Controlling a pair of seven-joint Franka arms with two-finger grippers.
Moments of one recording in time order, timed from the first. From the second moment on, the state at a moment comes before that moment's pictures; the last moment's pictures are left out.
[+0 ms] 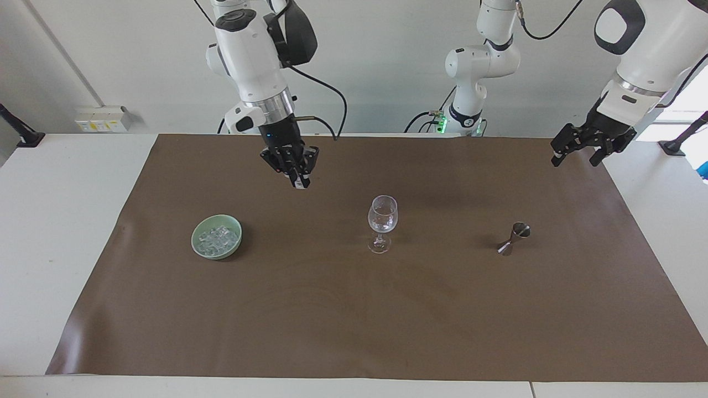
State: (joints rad) left arm 0.06 -0.08 -0.02 -1.69 -0.06 1.63 0.04; right arm 0.07 0.00 0.33 -1.83 0.15 2.17 0.72
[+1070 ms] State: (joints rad) left arm 0.06 -0.05 -0.03 -1.60 -0.02 1.52 0.05; right arm 0.10 0.32 0.59 -1.64 -0.21 2.32 1.21
